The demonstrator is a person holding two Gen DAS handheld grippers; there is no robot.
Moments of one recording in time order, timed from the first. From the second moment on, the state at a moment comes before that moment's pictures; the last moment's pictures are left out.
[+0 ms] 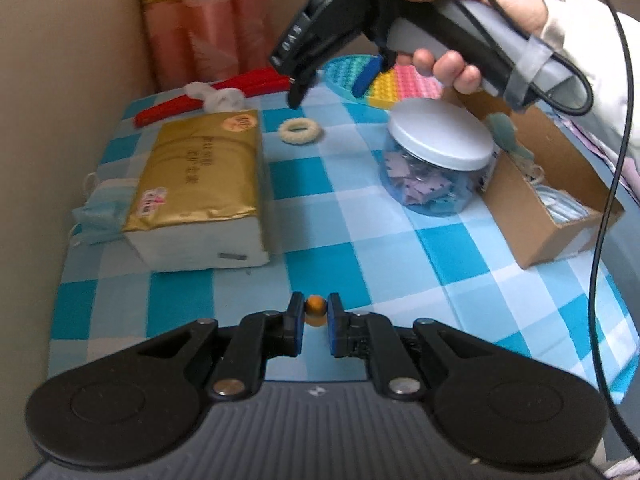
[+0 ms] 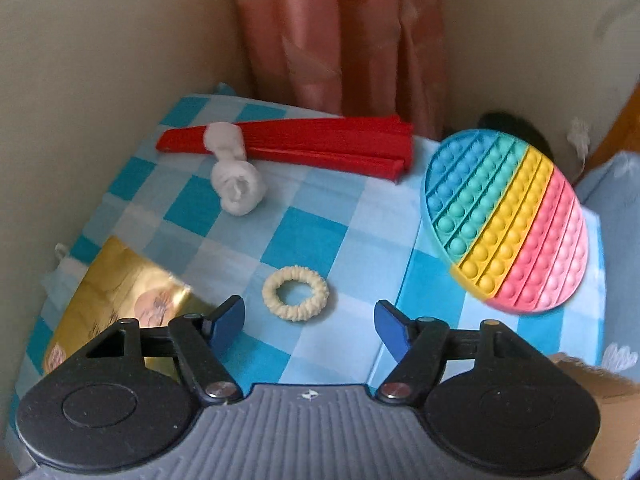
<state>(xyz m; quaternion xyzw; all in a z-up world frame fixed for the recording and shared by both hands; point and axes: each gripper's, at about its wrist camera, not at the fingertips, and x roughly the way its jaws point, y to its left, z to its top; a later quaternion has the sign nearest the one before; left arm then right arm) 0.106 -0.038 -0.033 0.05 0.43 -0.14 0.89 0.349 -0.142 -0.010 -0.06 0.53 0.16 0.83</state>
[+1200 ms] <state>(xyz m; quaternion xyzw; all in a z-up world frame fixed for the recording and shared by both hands) 0.110 -0.009 -0.036 0.03 0.44 -0.10 0.89 0.373 -0.115 -0.032 -0.05 0.57 0.11 0.81</state>
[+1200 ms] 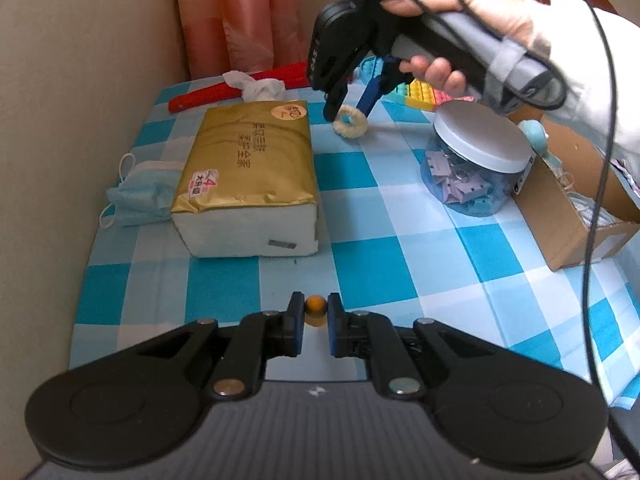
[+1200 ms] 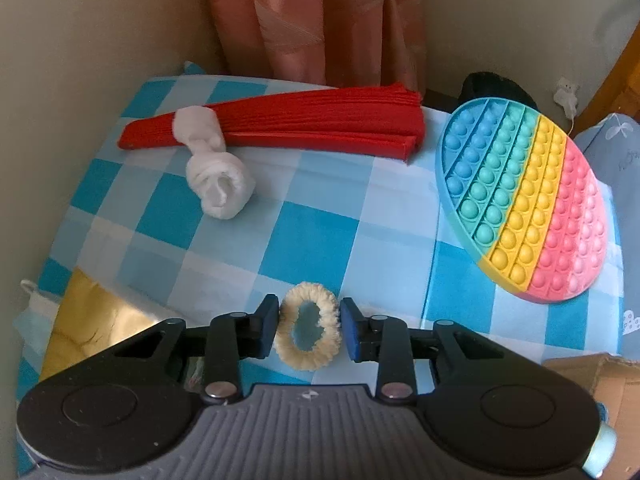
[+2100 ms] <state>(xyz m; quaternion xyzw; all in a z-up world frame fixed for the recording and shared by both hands) 0.092 -0.008 -0.032 0.05 0.44 -0.10 0.89 0.260 -0.132 0.053 -0.07 0.50 0.19 0.84</state>
